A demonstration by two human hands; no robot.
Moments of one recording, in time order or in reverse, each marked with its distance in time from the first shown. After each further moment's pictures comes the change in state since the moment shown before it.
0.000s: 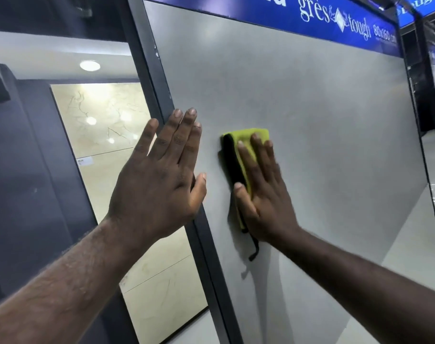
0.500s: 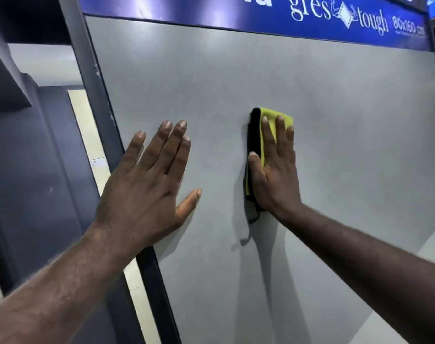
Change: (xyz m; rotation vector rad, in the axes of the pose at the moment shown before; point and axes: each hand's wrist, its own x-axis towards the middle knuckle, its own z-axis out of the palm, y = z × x) left_hand 0.052 0.048 0.014 0.121 -0.125 -0.012; right_hand 0.066 0.109 -0.022 0.130 -0.011 0.254
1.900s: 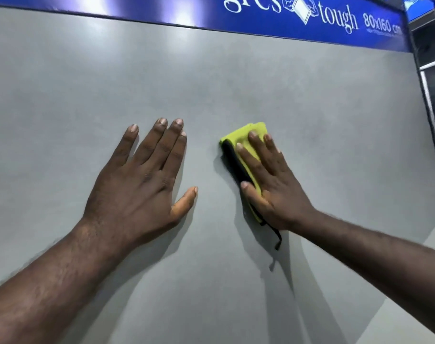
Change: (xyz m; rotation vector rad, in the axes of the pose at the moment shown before) left_hand 0.145 0.129 0.053 0.027 0.002 0.012; right_hand 0.064 0.207 -0.061 -0.148 -0.131 -0.418
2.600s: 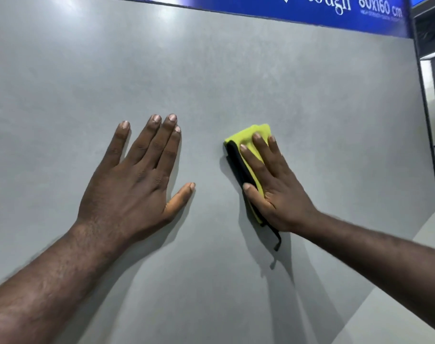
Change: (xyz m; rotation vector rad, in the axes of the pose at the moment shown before) left_hand 0.045 0.071 0.021 -0.013 -0.035 -0.002; right_hand -0.036 0.092 -0.011 0.047 -0.065 0.014
